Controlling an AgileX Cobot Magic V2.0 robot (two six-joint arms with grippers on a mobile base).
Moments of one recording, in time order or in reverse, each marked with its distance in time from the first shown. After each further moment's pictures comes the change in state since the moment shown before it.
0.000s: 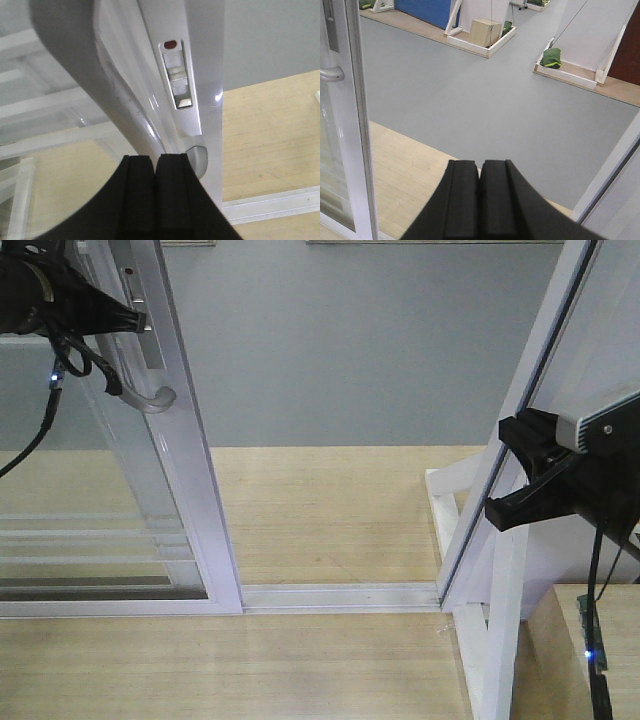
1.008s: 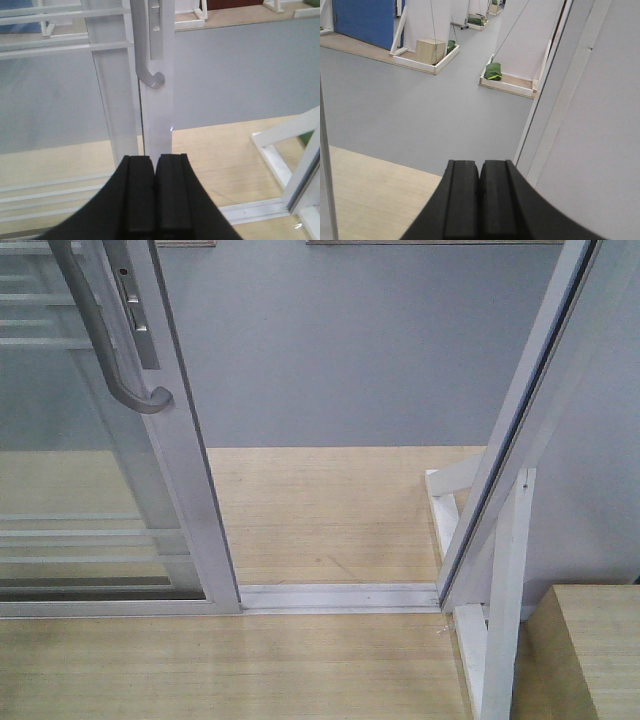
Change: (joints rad) left arm -0.001 -1.510 0.969 -0.354 0.192 0.195; right arm 0.000 -0.834 0.000 0.195 0.769 -0.196
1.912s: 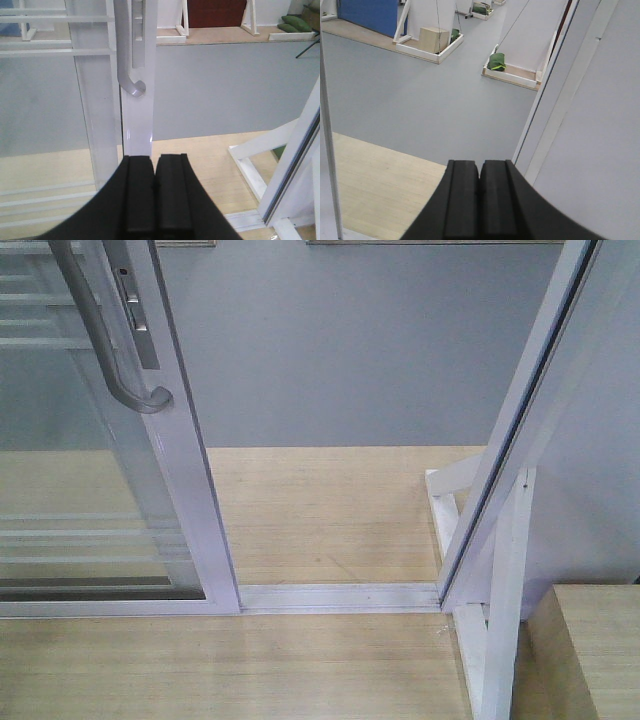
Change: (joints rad) left arm 0.000 -0.048 0.010 -0.060 -0.005 0.010; right arm 0.000 -0.003 0.000 0.025 0.041 -0.035
